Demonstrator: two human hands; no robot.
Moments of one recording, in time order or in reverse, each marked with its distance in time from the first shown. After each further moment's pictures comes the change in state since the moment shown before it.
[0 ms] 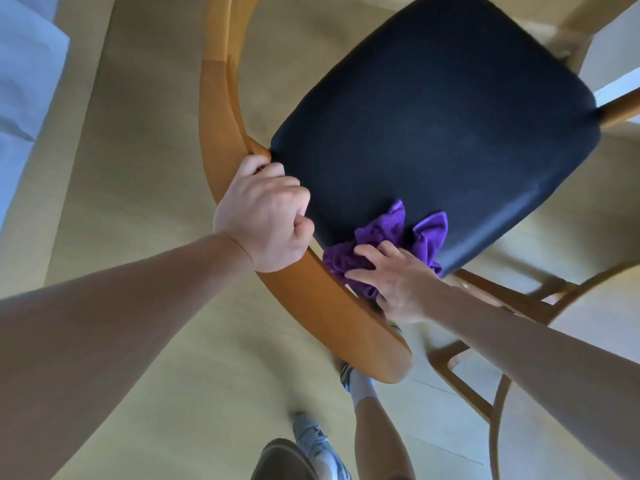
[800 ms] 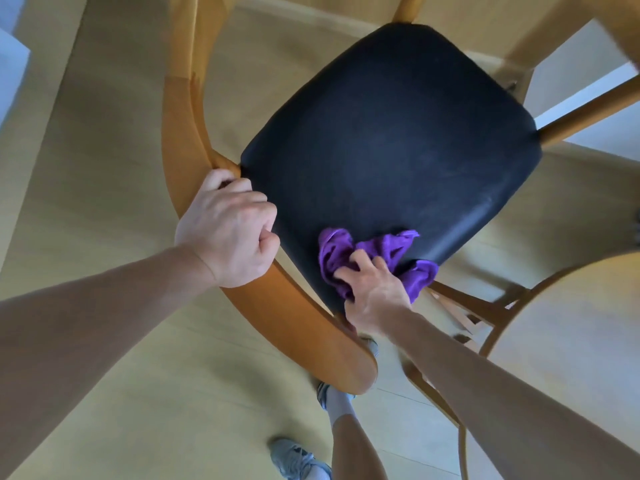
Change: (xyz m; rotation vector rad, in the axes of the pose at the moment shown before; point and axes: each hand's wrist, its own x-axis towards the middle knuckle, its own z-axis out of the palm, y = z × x) left_hand 0.003 0.002 -0.004 0.027 -0.049 0.061; right_hand 0.000 -0.006 0.016 0.252 0.116 0.428
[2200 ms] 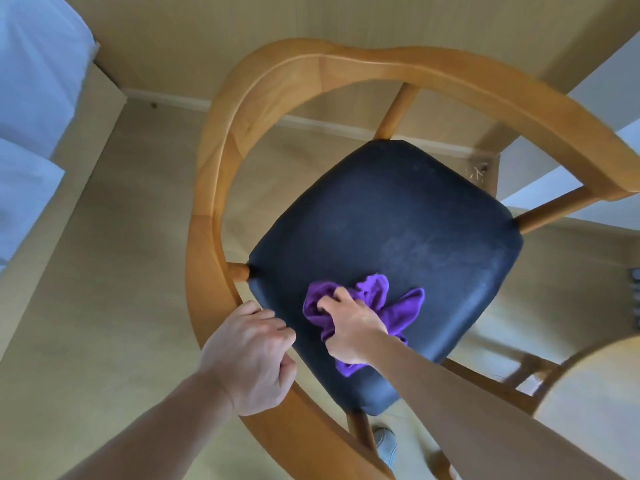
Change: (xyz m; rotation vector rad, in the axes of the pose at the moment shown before) left_hand 0.005 -0.001 -0.005 -0.055 -0.086 0.107; right_hand 0.092 -0.029 -0.061 0.151 -0.075 0.009
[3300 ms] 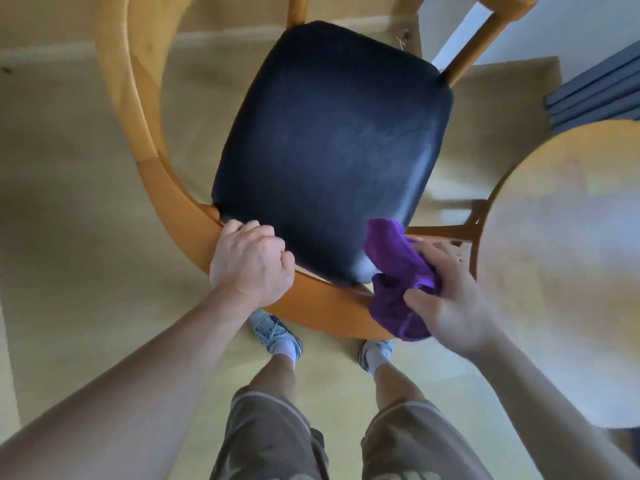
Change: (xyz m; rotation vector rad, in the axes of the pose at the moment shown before) left_hand -0.004 -0.003 0.006 -0.044 -0.029 -0.040; right_hand -0.252 -0.051 -0.002 0.840 0.622 0.340
